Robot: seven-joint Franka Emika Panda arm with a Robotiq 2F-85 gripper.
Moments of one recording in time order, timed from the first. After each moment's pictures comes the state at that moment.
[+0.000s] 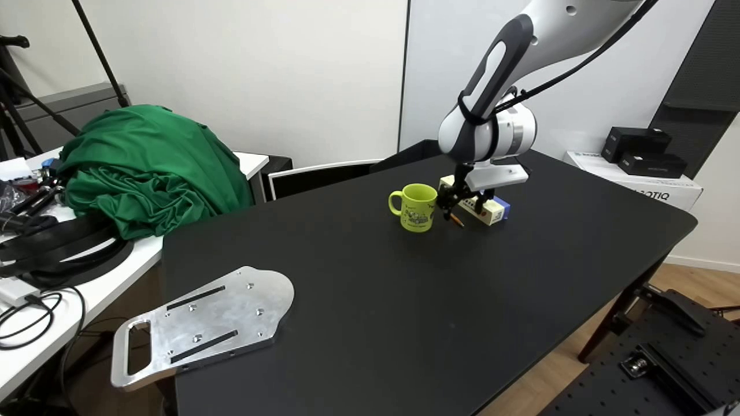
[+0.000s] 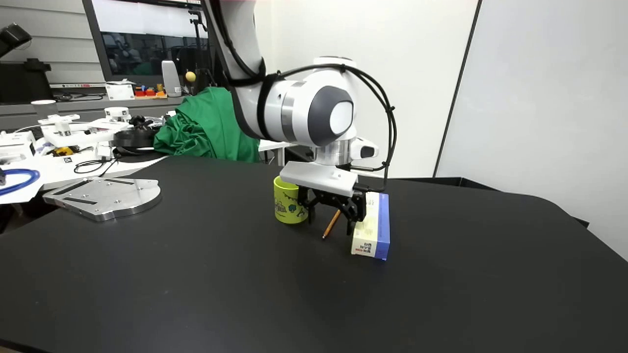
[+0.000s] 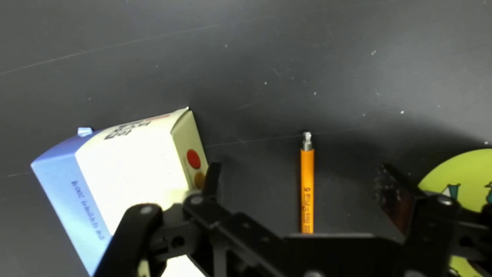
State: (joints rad) arm -0.20 0.64 -0.10 -2.06 0.06 2.73 -0.07
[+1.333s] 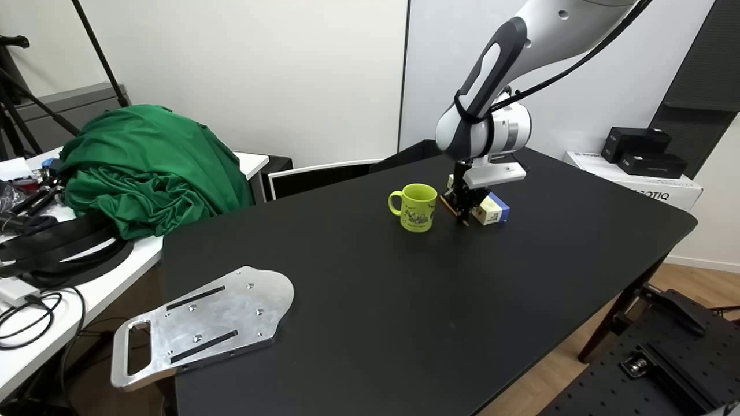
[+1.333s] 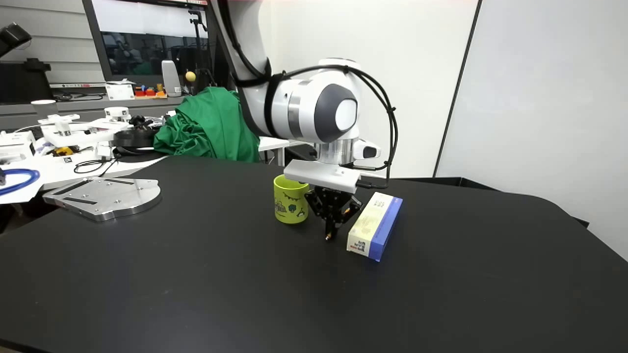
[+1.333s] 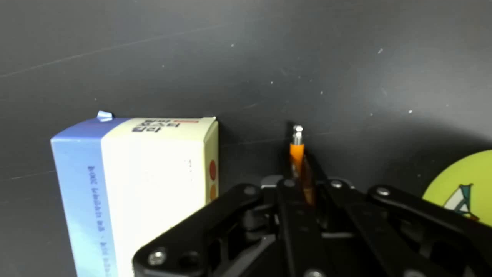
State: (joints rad) arm -0.18 0.67 -0.12 -1.99 0.06 2.64 -0.06
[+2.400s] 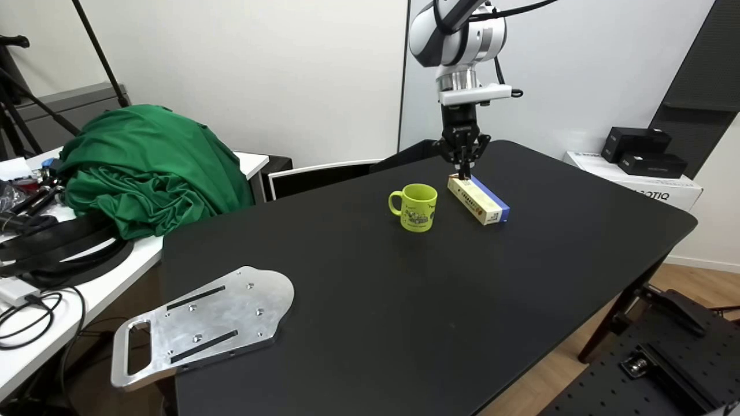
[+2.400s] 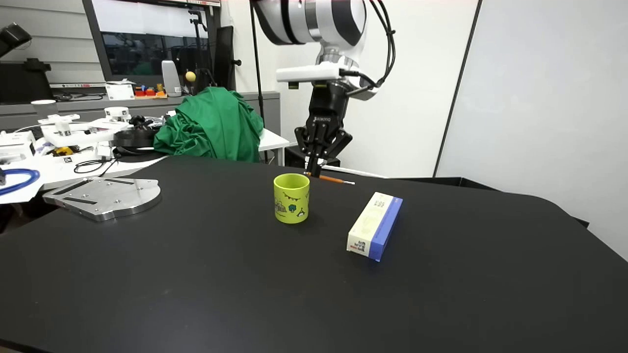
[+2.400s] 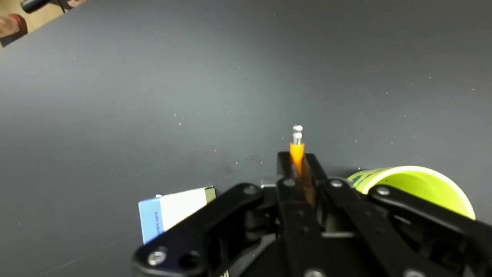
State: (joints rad) arm -0.13 0.62 -0.15 -1.59 0.07 1.74 0.20
